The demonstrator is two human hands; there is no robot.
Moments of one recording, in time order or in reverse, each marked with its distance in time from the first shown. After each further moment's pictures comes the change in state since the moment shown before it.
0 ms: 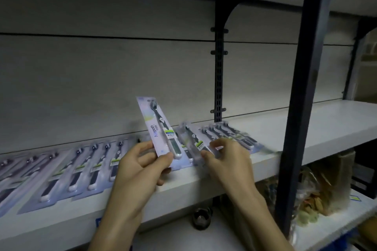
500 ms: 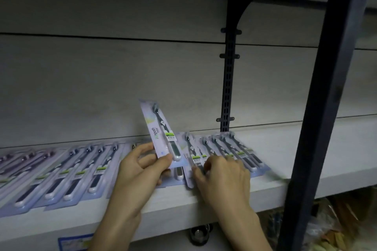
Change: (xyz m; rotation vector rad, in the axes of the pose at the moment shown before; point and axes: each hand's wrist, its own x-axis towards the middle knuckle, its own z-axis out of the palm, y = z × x) left_hand 0.027 -0.006 0.051 0.013 0.129 0.000; right_hand 0.041 0.019 0.004 -0.421 -0.105 -0.215
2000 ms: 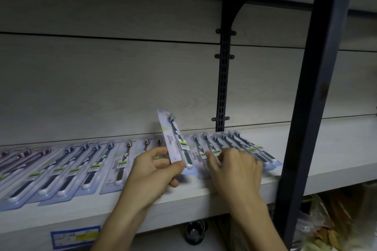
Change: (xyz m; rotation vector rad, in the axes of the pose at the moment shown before) left_hand -0.001 -0.009 0.017 0.152 -0.123 -0.086; right_hand 0.011 0.030 -0.008 -0.036 0.096 0.079
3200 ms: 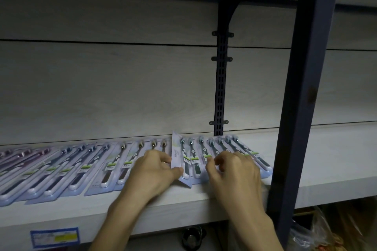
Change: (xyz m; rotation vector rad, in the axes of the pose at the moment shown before) left_hand 0.030 -0.006 0.032 0.696 0.094 -0.008; right_hand 0.007 0.035 -0.004 0.299 0.111 -0.172
